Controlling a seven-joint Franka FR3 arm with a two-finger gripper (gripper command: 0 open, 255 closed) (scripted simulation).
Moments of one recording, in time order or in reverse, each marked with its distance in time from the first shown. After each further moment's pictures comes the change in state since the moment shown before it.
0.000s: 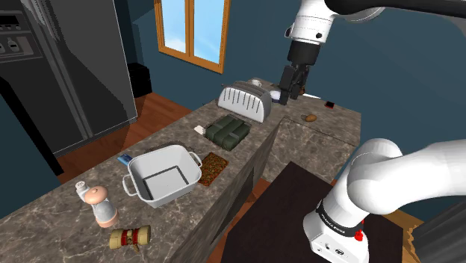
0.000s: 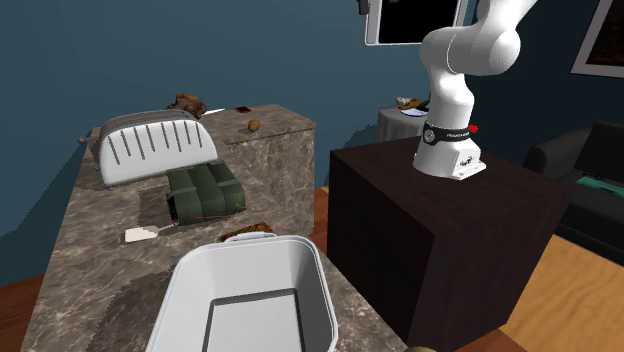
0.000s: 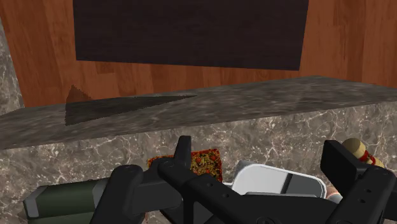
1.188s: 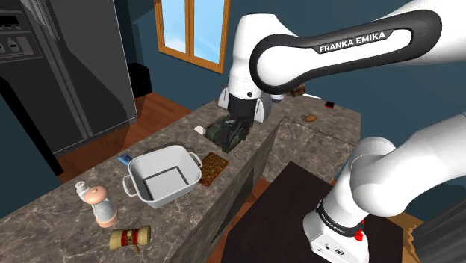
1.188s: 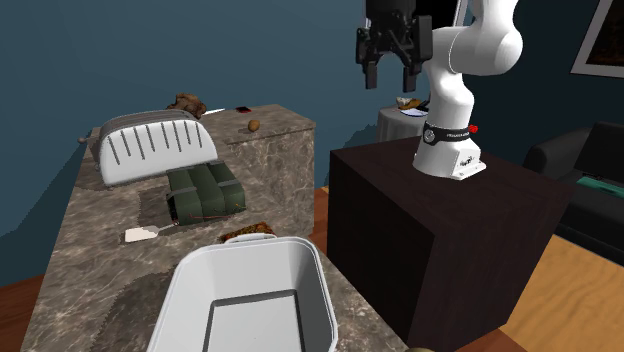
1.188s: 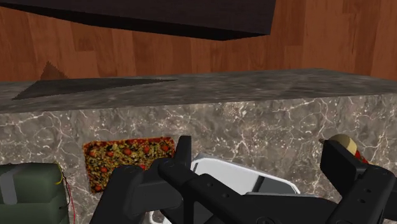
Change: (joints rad) arm 0.123 0.282 0.282 -0.144 0.143 0.480 0.195
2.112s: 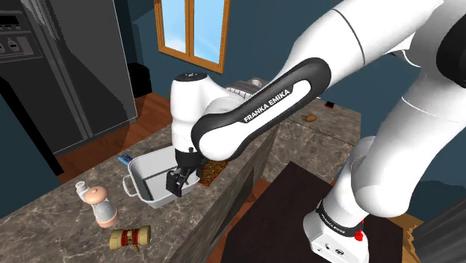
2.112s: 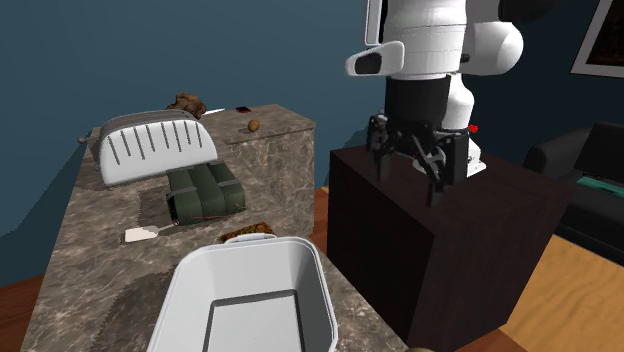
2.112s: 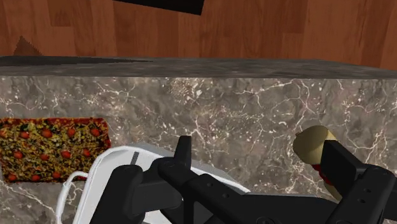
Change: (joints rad) arm 0.051 0.511 0.217 0.155 -0.133 0.382 0.273
